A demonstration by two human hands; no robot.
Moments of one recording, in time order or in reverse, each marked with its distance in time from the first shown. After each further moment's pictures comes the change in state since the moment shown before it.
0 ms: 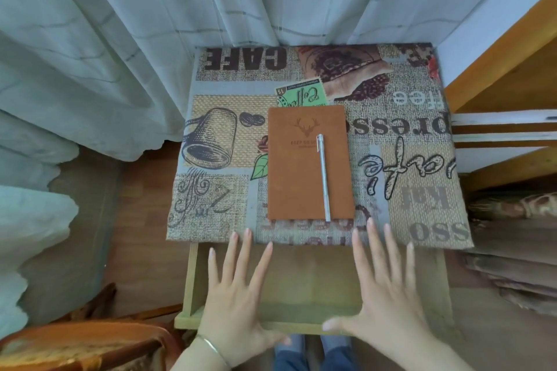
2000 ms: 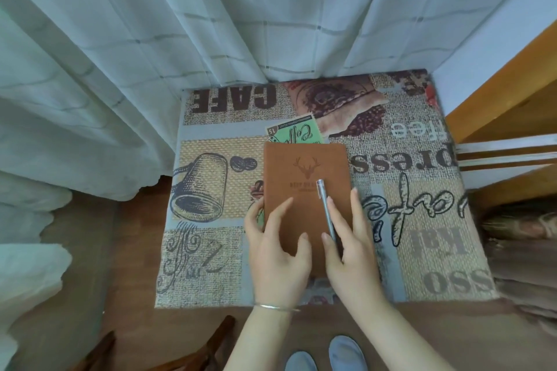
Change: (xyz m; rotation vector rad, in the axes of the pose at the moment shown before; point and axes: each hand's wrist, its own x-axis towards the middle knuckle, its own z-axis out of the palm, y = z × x) left_hand 0.137 0.045 -0.065 -0.812 0.632 -0.201; right_hand 0.127 -0.024 -0.012 0.812 0.487 0.037
